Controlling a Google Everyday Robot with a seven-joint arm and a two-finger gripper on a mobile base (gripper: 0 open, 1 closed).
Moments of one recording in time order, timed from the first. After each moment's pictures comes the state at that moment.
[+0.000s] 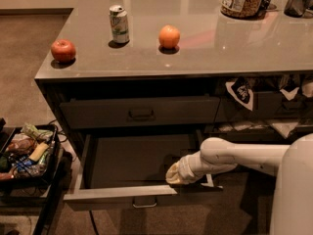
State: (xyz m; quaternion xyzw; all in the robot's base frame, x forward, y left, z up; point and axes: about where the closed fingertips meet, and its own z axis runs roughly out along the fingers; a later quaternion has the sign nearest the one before) arm 0.529 -0.067 0.422 -0.72 0.62 0.17 0.27
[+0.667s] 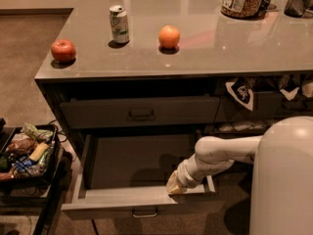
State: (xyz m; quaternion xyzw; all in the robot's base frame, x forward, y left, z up) arm 0.485 -0.069 0.419 -0.67 0.69 0.22 0.16
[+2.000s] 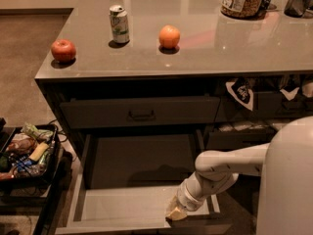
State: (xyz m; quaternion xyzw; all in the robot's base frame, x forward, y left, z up) arm 0.388 -0.056 0.430 -0.59 0.75 0.29 0.08
